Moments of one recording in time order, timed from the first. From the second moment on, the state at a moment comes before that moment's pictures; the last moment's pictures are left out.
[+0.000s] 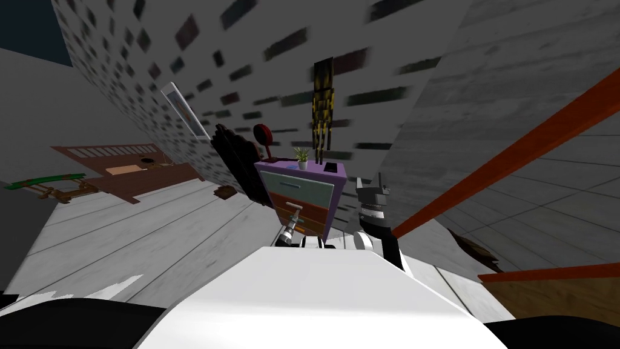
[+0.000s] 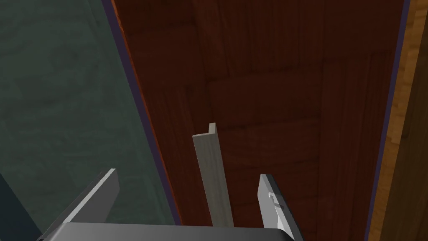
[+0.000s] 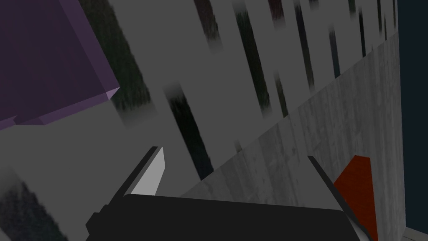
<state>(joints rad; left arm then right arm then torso) 0.32 0.15 -0.34 -1.34 -0.08 -0.57 -0.09 0.47 0.02 0.06 -2.35 -0.04 -0.44 -0.17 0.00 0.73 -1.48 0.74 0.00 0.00</state>
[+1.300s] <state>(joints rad) 0.33 0.16 -0.35 -1.37 -0.08 -0.54 -0.09 0.47 0.02 0.06 -2.35 -0.04 -0.44 -0.17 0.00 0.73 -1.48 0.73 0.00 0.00</state>
